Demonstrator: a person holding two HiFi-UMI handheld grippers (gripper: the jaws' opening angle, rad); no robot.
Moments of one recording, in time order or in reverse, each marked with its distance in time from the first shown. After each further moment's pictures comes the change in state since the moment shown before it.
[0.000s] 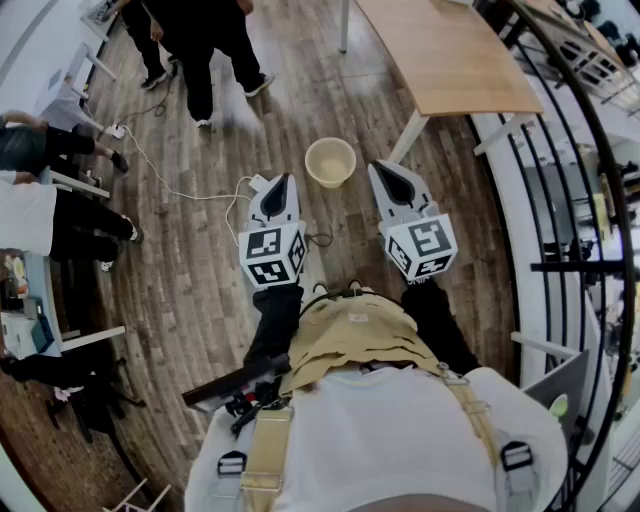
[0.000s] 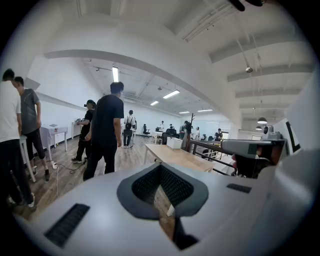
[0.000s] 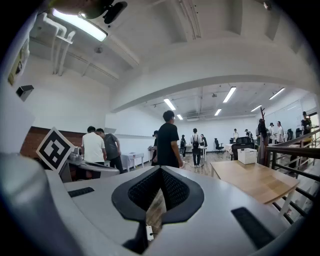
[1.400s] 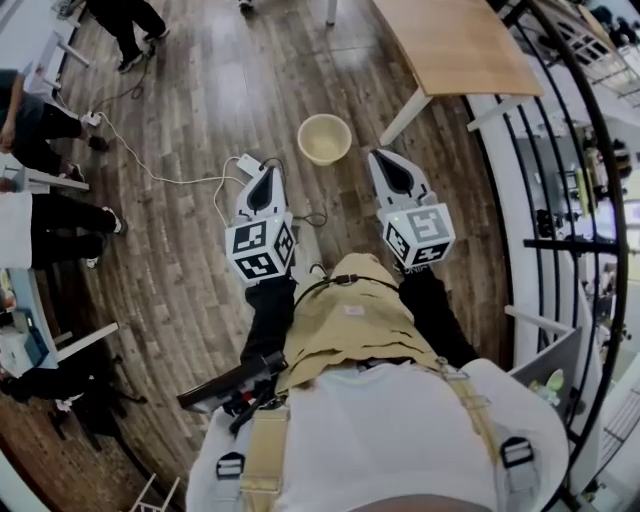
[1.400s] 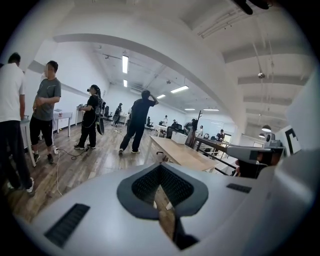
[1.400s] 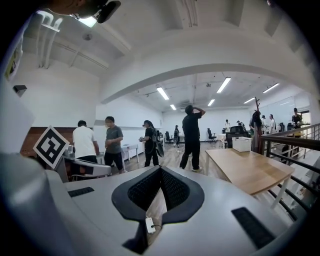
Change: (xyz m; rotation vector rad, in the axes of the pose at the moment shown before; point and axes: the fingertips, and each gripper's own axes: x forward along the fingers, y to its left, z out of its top) left arm 0.030 0.080 -0.035 -0.104 0.078 0.016; right arm 0.062 0.003 -0.051 0.049 0.119 -0.077
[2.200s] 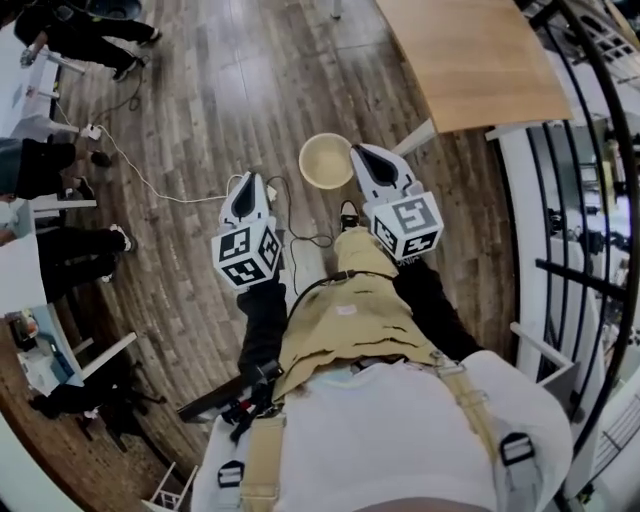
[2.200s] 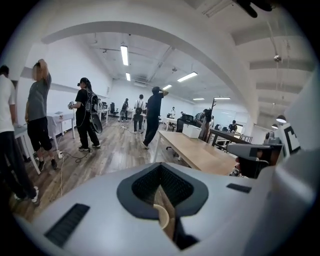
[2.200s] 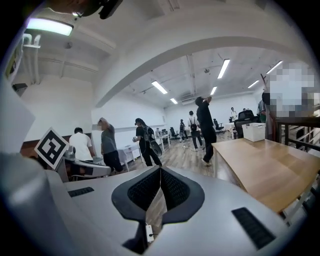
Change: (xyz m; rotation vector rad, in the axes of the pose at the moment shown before) left arm 0.206 0.037 0.046 0.032 0.108 0.122; right arm 0.192 -0.141 -0.003 0.107 0.051 0.106
